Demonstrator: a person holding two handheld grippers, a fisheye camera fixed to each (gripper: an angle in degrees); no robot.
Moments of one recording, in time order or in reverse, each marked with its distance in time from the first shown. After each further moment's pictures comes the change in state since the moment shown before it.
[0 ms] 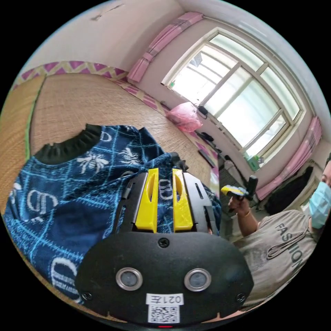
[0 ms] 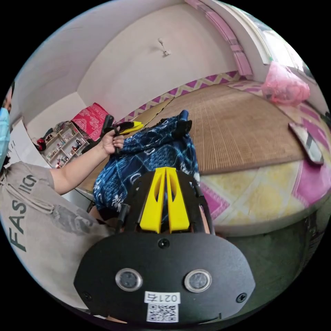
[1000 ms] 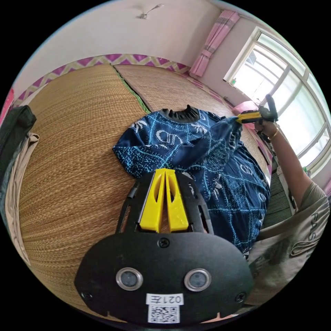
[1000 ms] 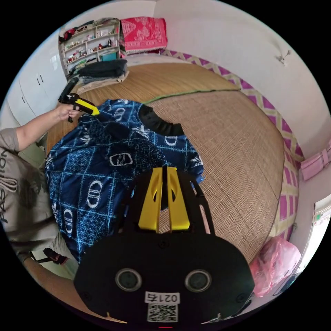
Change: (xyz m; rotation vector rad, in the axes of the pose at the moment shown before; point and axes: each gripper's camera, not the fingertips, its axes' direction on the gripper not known) left arm -0.066 0.157 -0.163 -0.074 -0.462 -0.199; right arm -0.285 -0.294 0.514 -0.516 0.127 -0.796
